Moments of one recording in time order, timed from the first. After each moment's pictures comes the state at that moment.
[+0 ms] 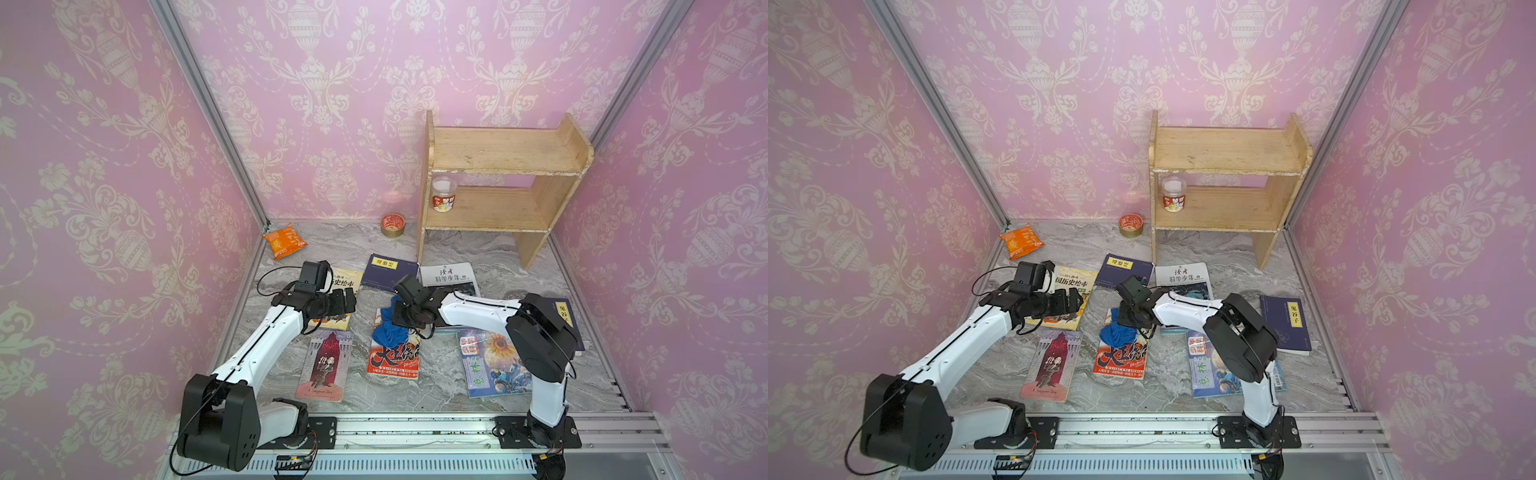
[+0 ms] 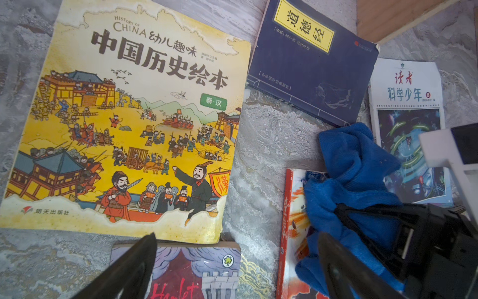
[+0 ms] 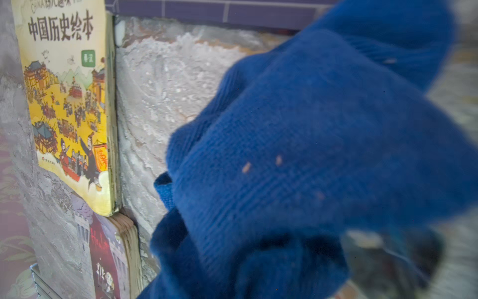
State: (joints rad) left arm -0.19 1.26 0.87 -0.59 0.15 -0.35; right arm 0.84 1.97 1.31 -0.37 -0.05 0.94
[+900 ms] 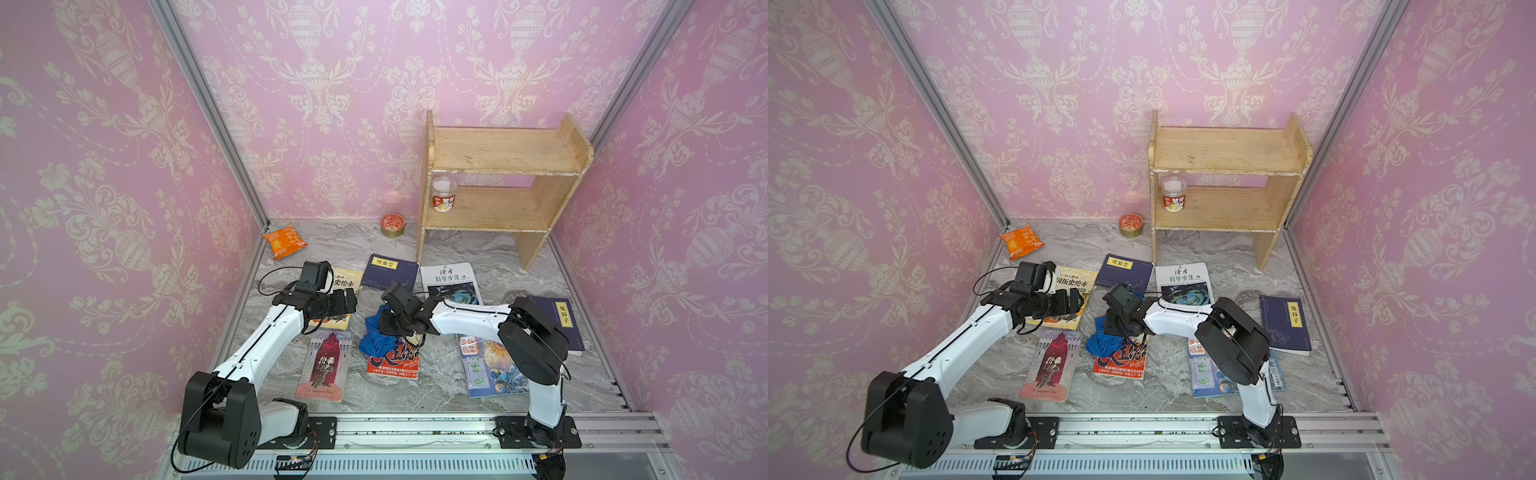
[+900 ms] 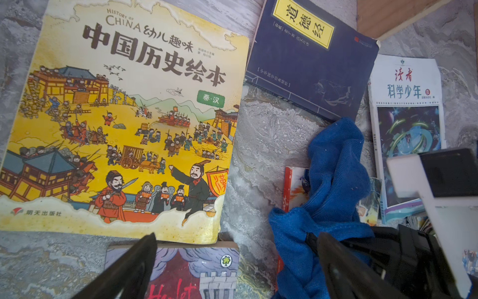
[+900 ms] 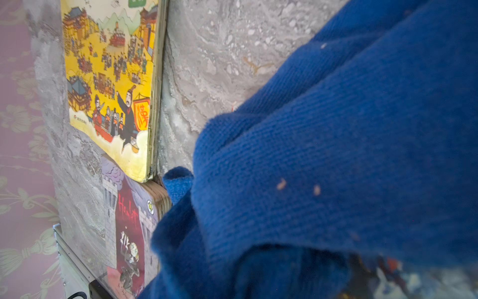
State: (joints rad) left arm -0.19 1.27 0.87 -0.59 0.16 -0.35; right arm 0.88 1.93 1.20 -0.25 -0.10 0.95
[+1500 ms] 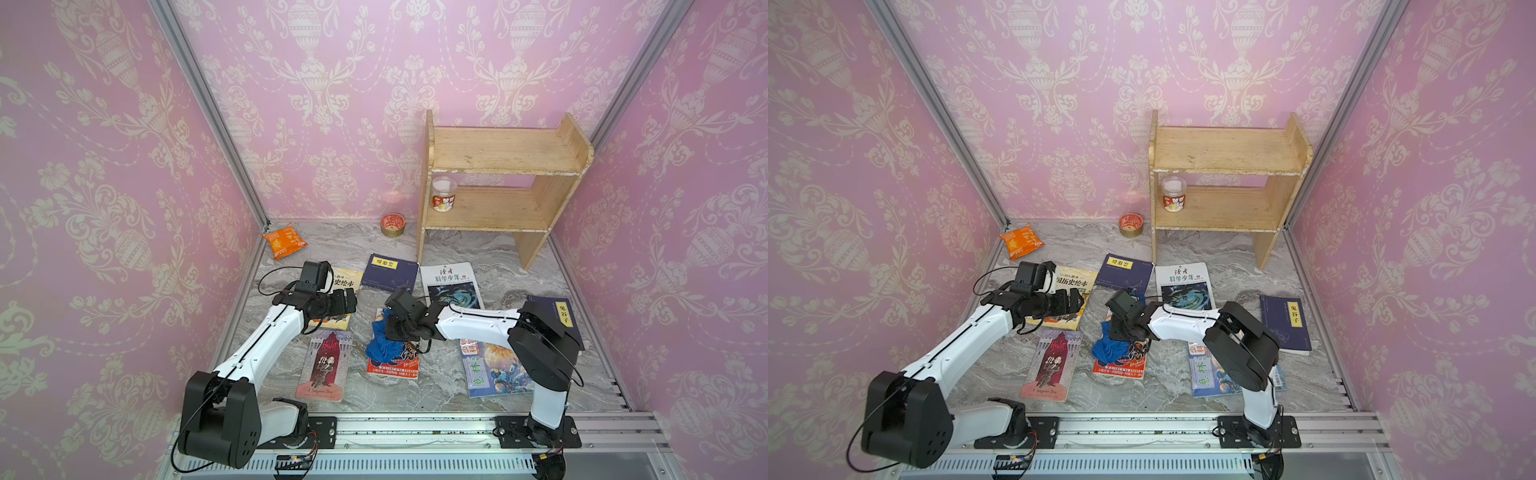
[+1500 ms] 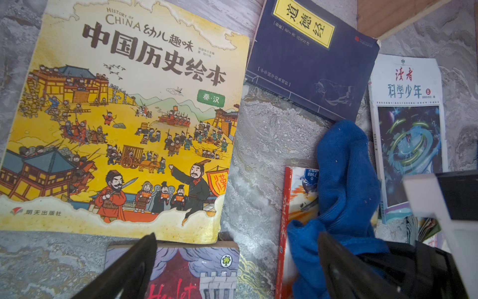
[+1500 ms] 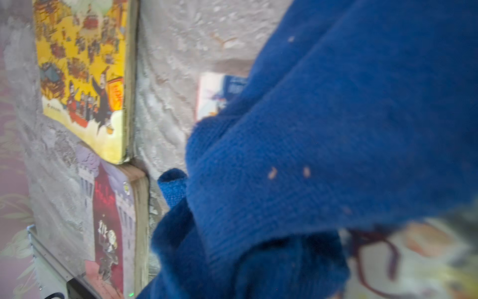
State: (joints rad) left arm -0.19 1.27 0.86 -0.59 0.16 -0.35; right arm 0.94 1.91 1.20 -0.30 -0.05 0.96
